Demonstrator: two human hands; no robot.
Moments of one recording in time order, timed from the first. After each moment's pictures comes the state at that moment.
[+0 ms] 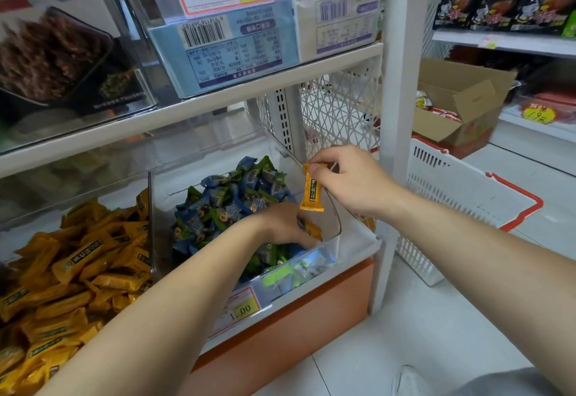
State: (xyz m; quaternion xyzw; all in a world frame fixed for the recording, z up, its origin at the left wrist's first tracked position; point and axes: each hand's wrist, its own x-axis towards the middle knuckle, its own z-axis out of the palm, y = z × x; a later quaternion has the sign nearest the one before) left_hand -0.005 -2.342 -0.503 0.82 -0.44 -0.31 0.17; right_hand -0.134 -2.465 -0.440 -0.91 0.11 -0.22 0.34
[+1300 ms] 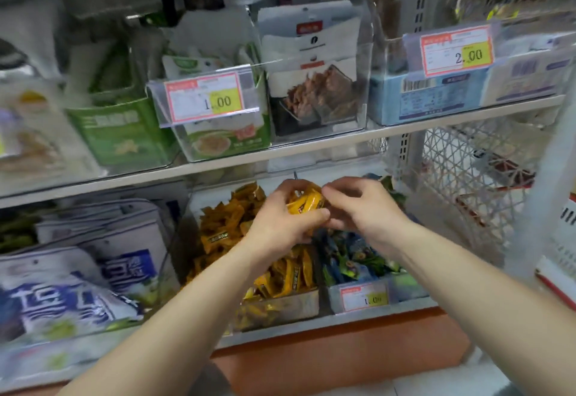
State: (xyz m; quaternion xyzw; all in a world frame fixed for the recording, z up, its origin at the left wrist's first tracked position) left_hand -0.039 -2.125 -0.405 0.78 -0.24 -0.05 0.58; right_hand -0.081 -2.282 -0.409 -0.63 0.02 -0.10 0.77
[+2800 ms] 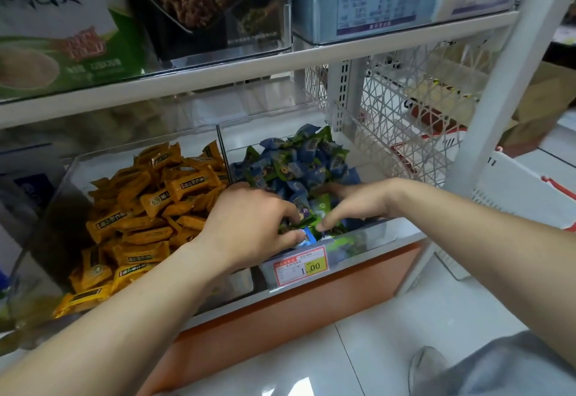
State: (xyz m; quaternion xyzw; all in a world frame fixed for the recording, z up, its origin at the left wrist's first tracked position) left_hand -0.036 -2.173 -0.459 0.85 -0.50 0.15 0.00; right_hand -0.076 -2.398 -0.483 -0.89 0.12 0.27 0.34
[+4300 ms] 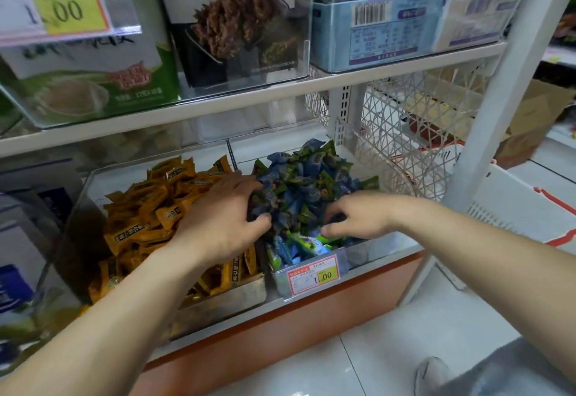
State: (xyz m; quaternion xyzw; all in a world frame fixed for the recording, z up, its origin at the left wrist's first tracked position) left_hand -0.007 -2.133 -0.443 0.92 -0.36 0.04 0.13; right_hand -0.087 -2.378 -0.461 -0.98 0.00 0.18 0.11
